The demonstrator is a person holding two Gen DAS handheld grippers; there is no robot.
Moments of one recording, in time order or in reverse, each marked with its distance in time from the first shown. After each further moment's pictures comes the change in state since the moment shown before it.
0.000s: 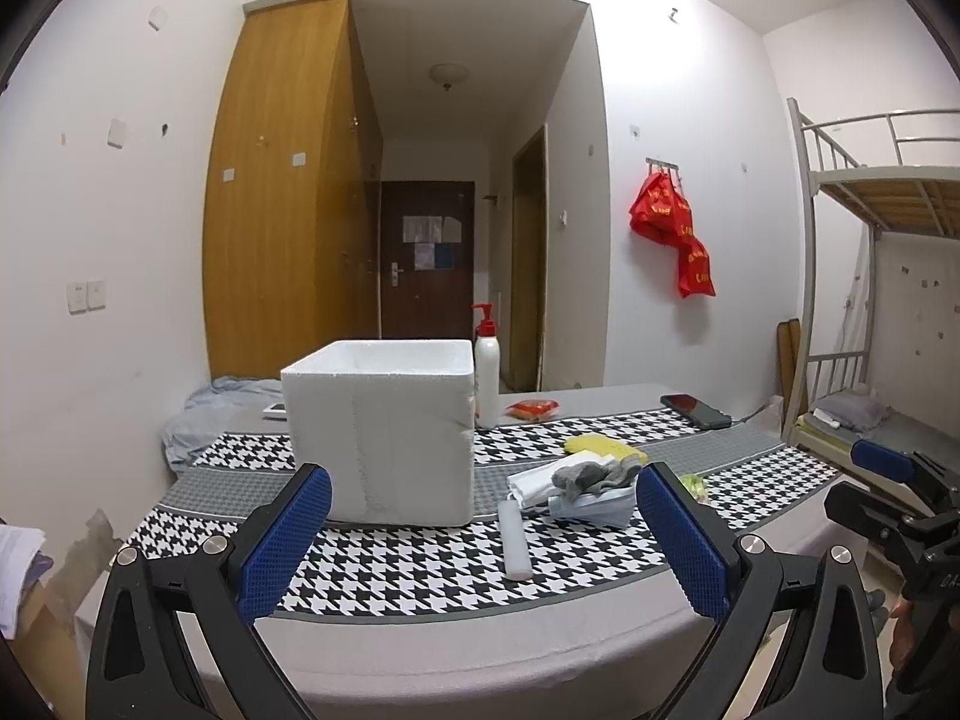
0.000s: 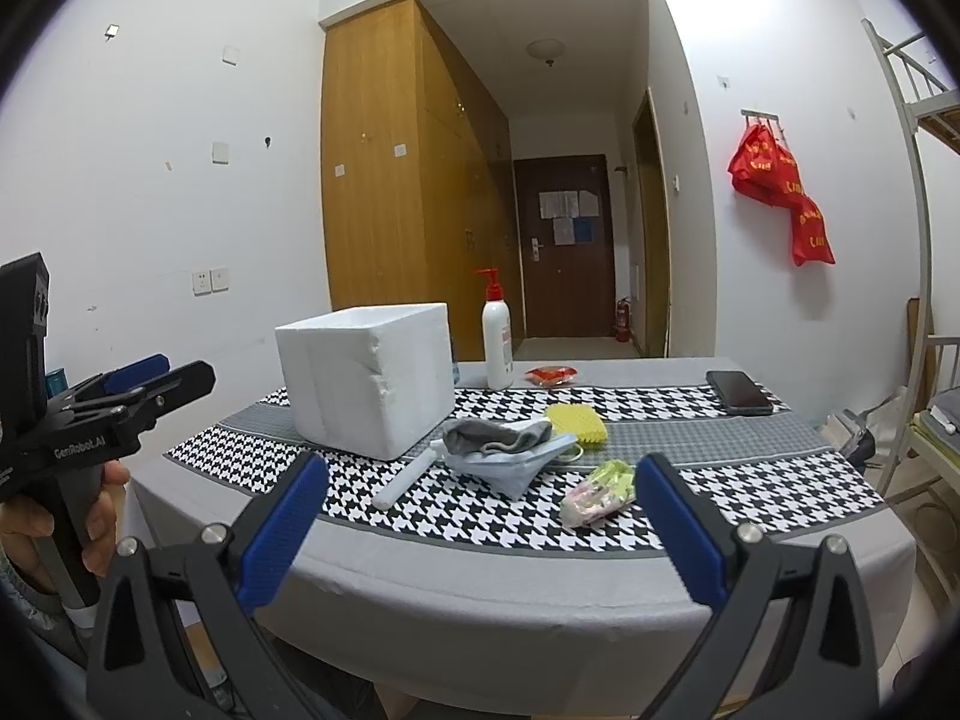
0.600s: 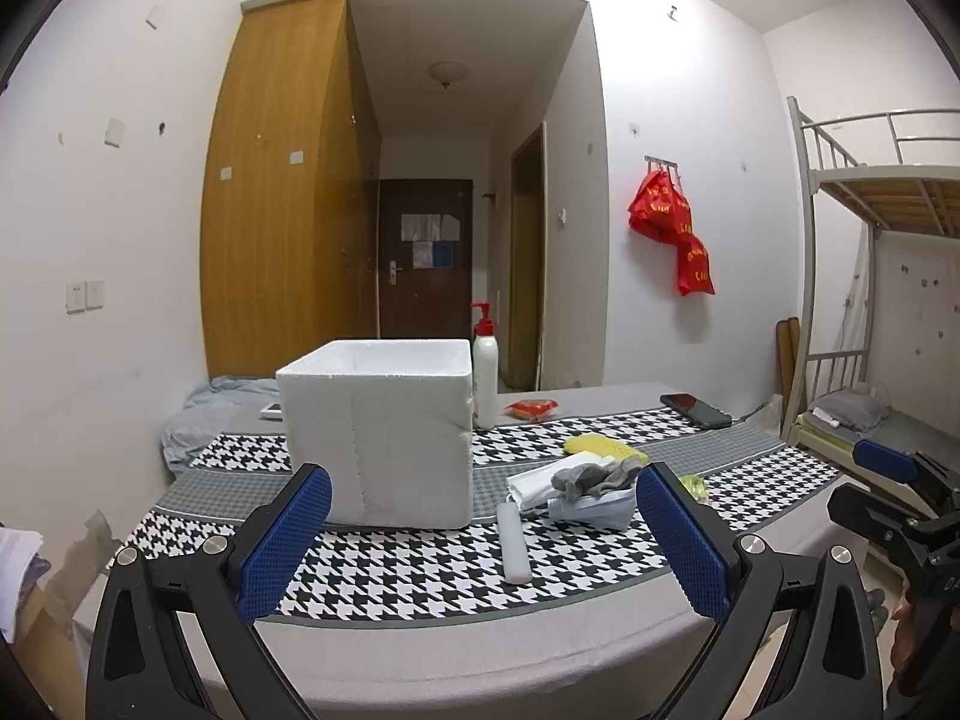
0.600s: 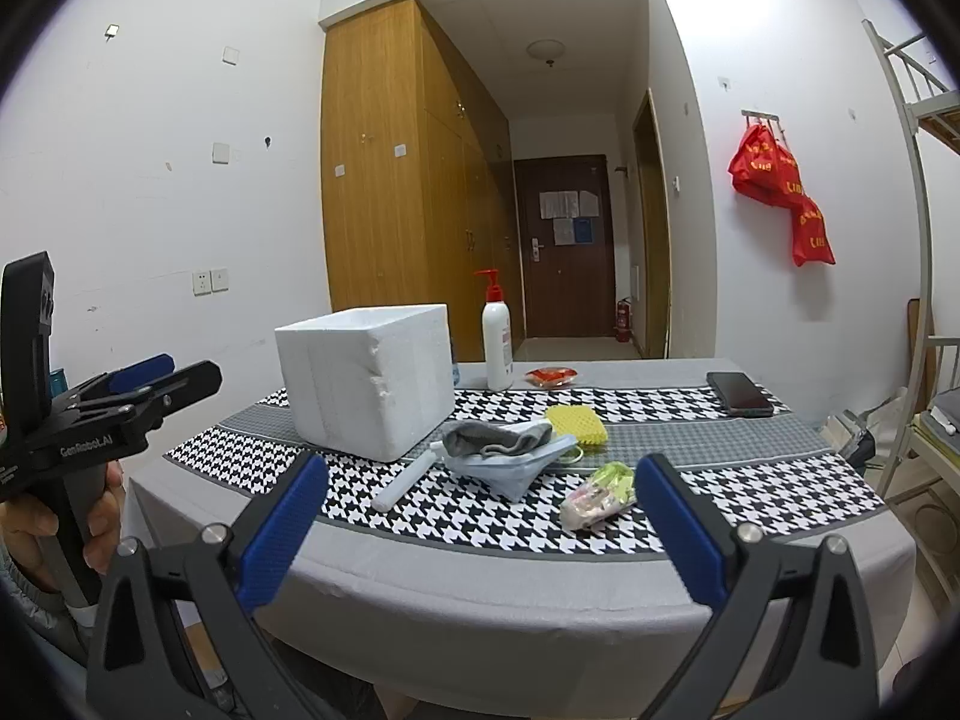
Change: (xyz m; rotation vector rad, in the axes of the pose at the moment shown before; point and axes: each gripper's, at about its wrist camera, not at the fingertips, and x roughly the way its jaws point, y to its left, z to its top) left arm 0.003 -0.002 0.002 0.006 0.004 0.000; right arm 0.002 -0.002 0.002 0.001 0.003 -0.002
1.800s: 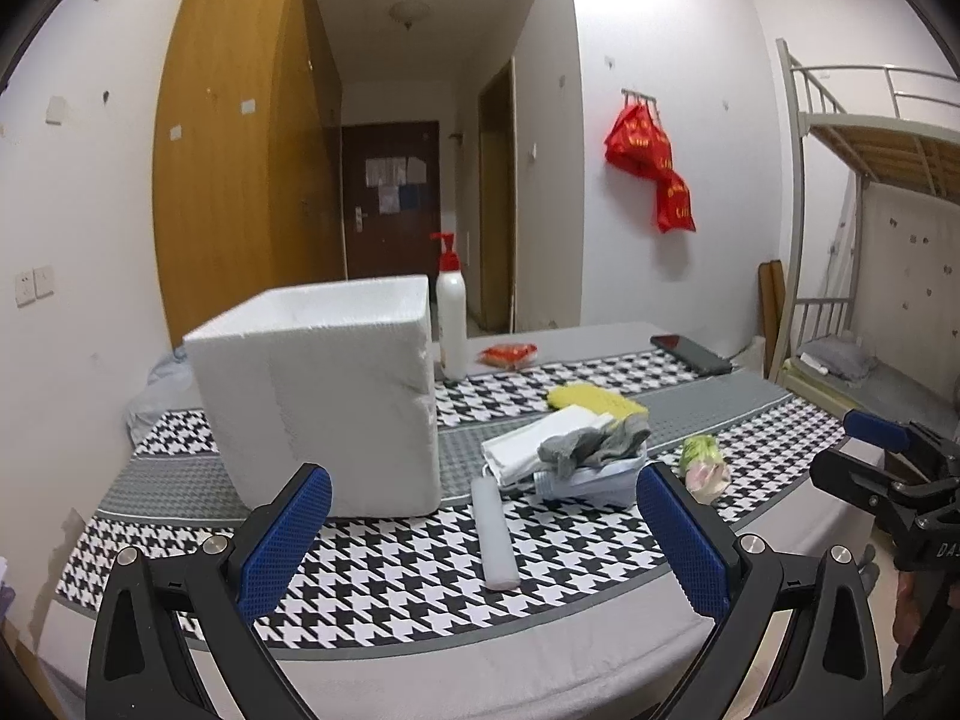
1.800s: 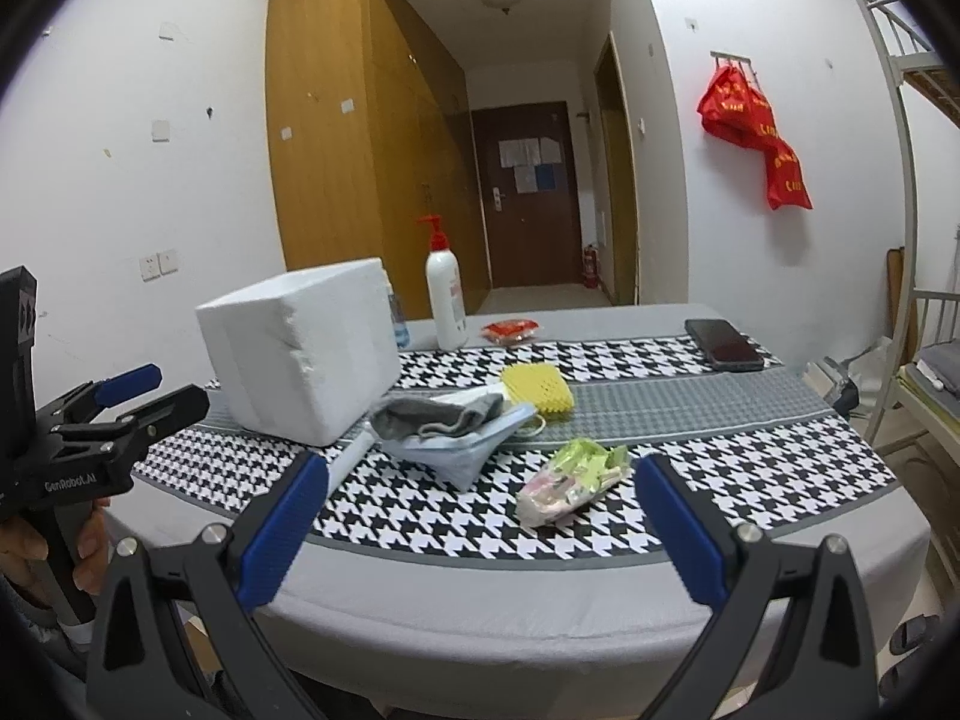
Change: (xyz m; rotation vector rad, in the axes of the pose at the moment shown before) left arm 0.078 -0.004 -0.005 0.045 0.169 -0.073; right arm 0.062 -0.027 0.001 0.065 0.143 -0.090
